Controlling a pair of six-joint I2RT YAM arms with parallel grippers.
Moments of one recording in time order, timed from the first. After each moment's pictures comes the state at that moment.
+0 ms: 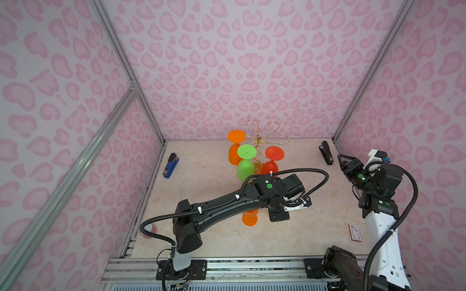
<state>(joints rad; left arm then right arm) -1.20 1.92 1.93 -1.23 0.00 0.35 -0.43 0.94 0.85 -0.16 -0.59 0.77</state>
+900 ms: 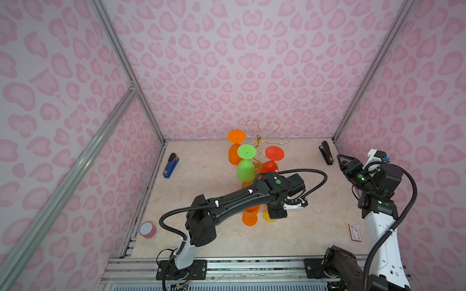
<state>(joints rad) -1.15 2.05 2.00 -1.33 0.01 0.39 -0.43 0.94 0.84 -0.14 -0.61 0.77</state>
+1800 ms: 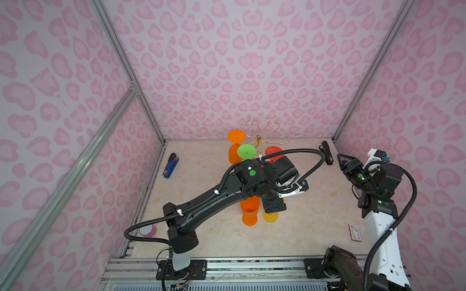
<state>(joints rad) -1.16 1.77 2.17 -1.41 0.00 0.37 -0.43 0.94 0.84 -0.12 -0.62 0.78</state>
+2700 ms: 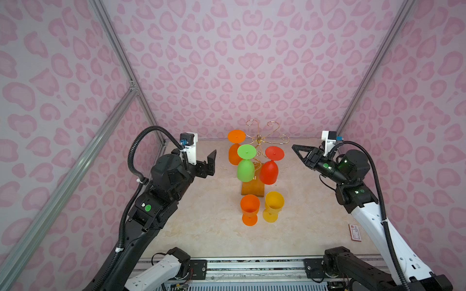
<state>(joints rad) -0.42 0.93 1.25 -0.47 -0.16 -0.13 0.23 1.04 0.98 0.02 -0.58 0.90</state>
